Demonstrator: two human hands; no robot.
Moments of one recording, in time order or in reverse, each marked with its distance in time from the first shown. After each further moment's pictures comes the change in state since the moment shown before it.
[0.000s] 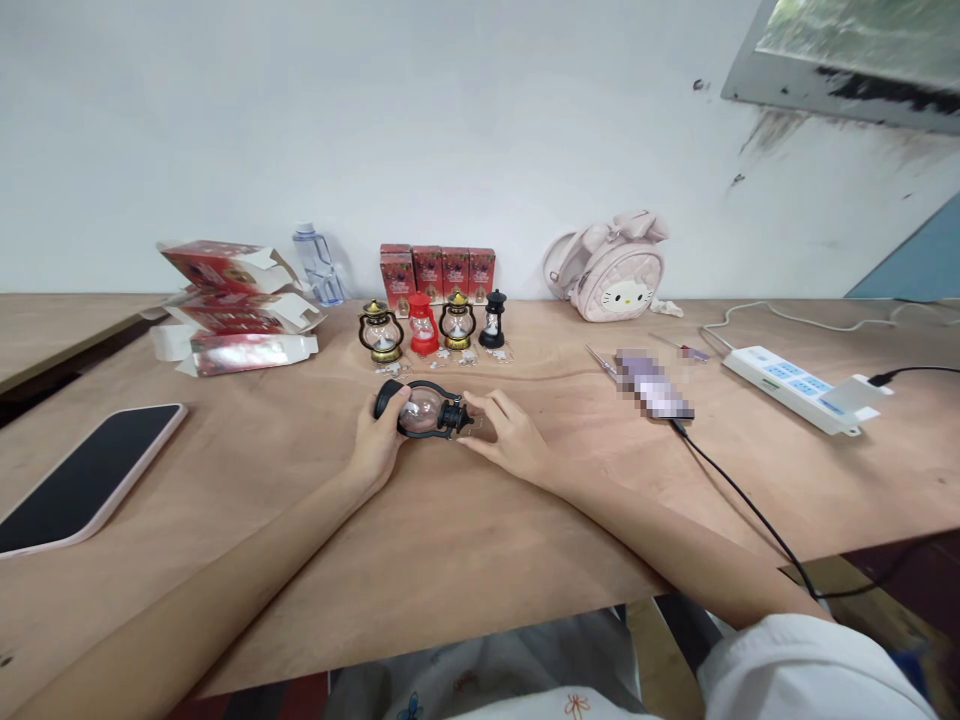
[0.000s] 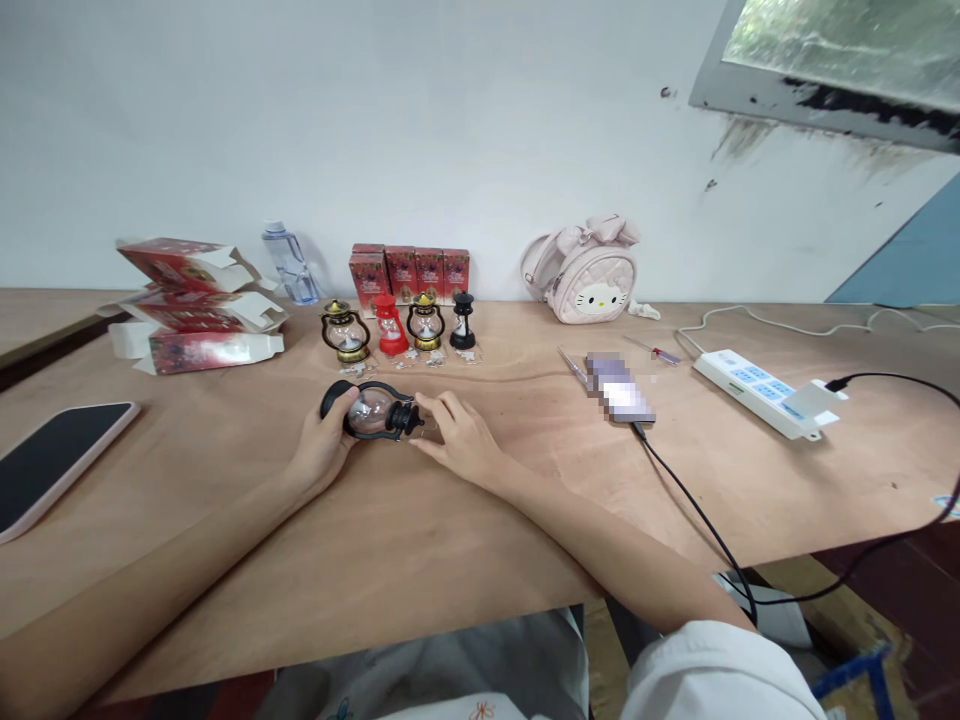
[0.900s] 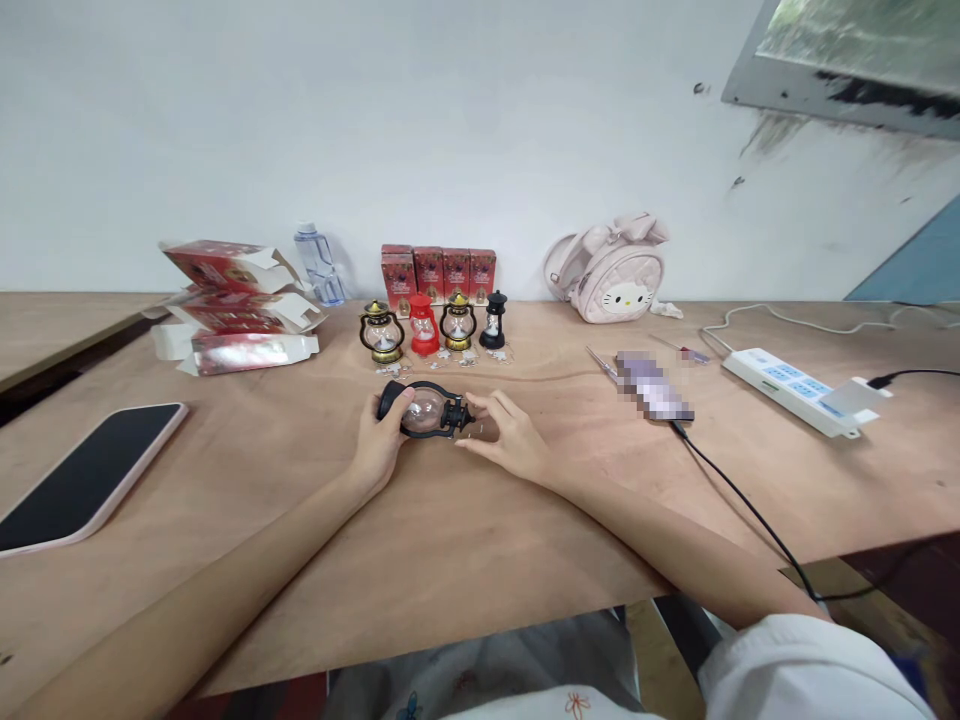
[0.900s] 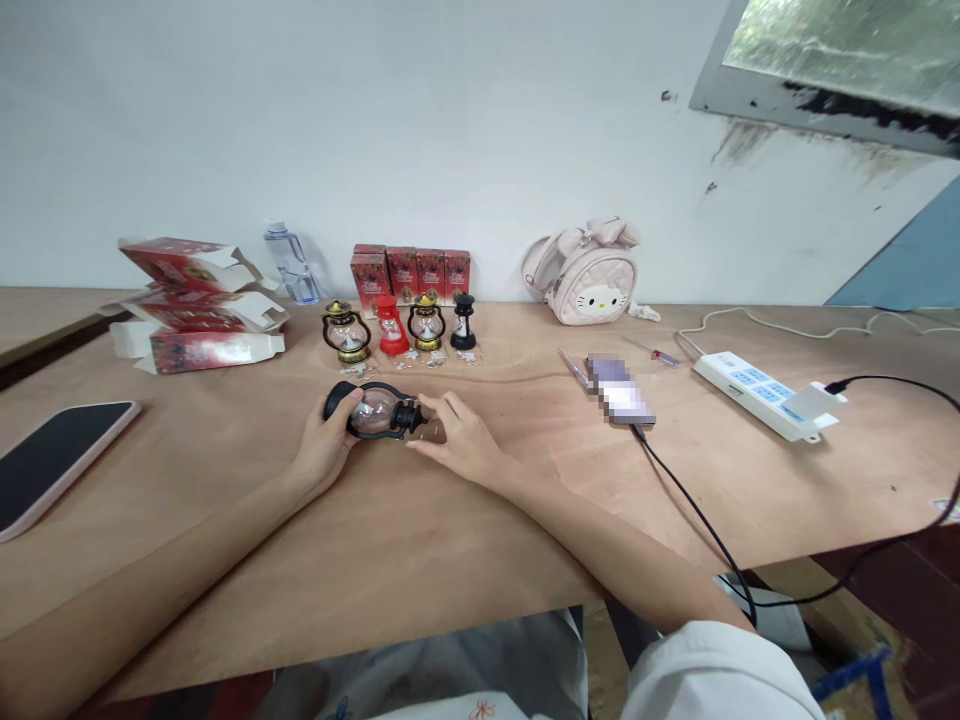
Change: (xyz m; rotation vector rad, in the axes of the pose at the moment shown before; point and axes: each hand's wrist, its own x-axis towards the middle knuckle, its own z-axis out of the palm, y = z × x) left_hand -0.001 -0.002 0.001 0.047 0.009 0.020; right_hand 0.001 0.001 0.000 0.197 0.007 0.052
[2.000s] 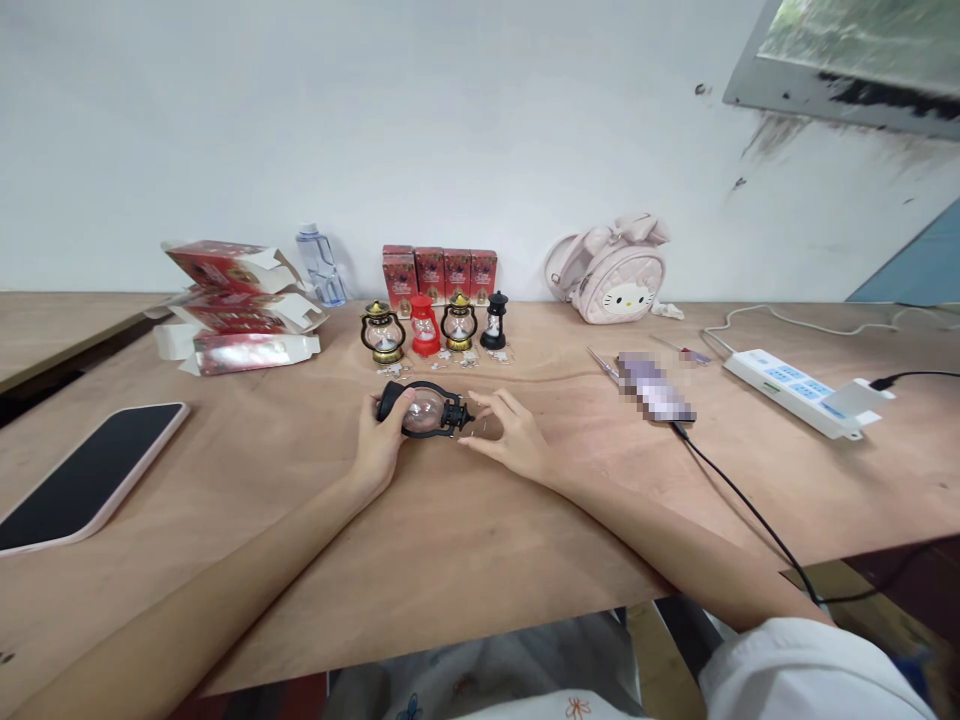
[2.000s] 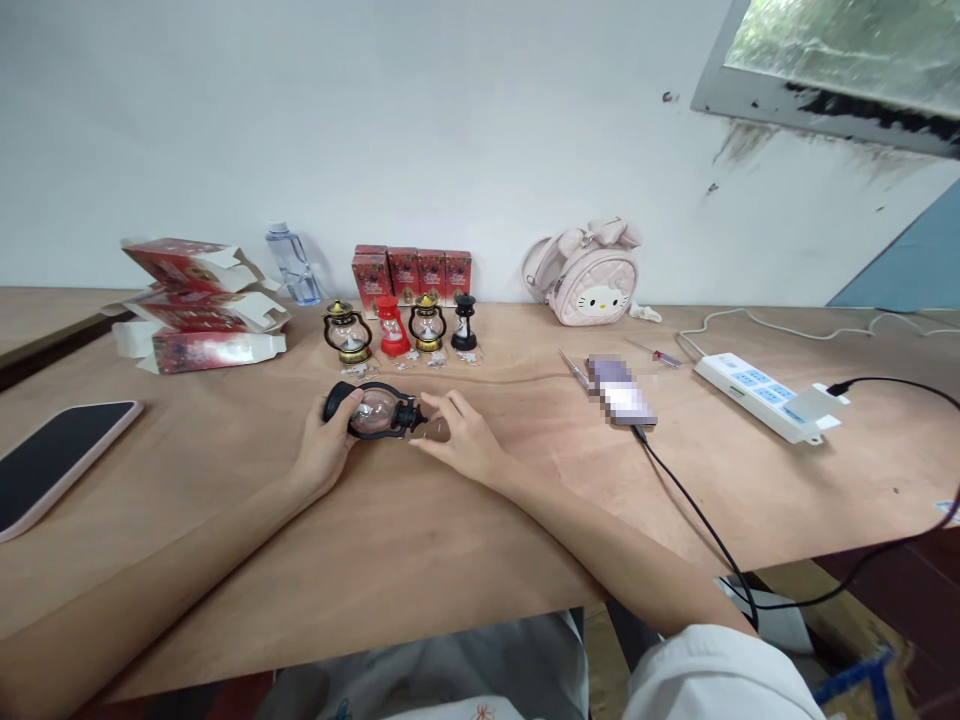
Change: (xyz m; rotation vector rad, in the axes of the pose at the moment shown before) left_hand 0.003 -0.005 -0.001 0.011 0.081 0.067; right_hand -0.001 0.003 0.001 0.025 0.043 0.012
